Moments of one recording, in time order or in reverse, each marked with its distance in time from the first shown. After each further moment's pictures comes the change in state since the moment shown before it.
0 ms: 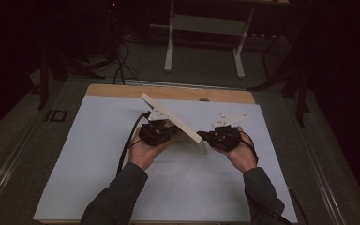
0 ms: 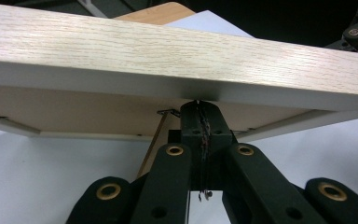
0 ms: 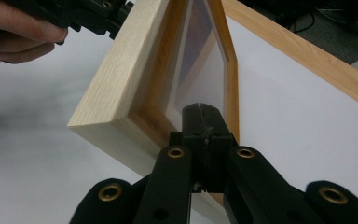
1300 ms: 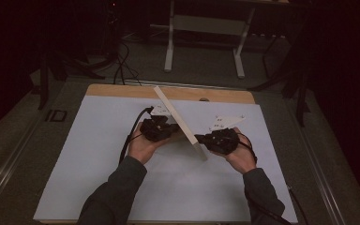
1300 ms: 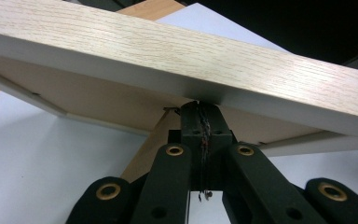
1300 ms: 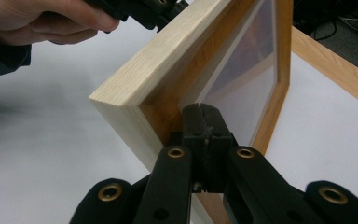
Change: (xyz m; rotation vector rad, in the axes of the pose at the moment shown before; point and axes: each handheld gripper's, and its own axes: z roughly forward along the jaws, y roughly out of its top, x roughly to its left) left arm 0.008 0.013 0.004 0.043 -0.048 0.062; right arm 0.011 0.004 0.000 0.003 0.065 -0.062
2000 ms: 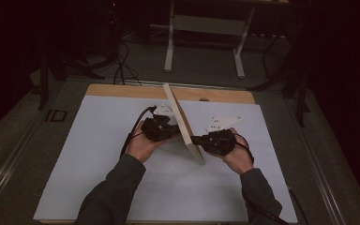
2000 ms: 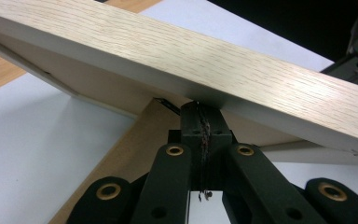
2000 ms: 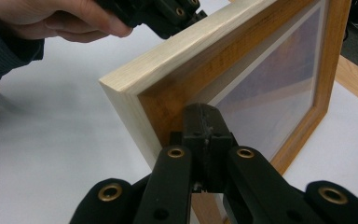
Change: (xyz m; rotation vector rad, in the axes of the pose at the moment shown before) left arm -0.004 0.006 -0.001 0.057 -0.038 0.054; right arm 0.007 0.004 0.005 -0.013 0.031 -0.018
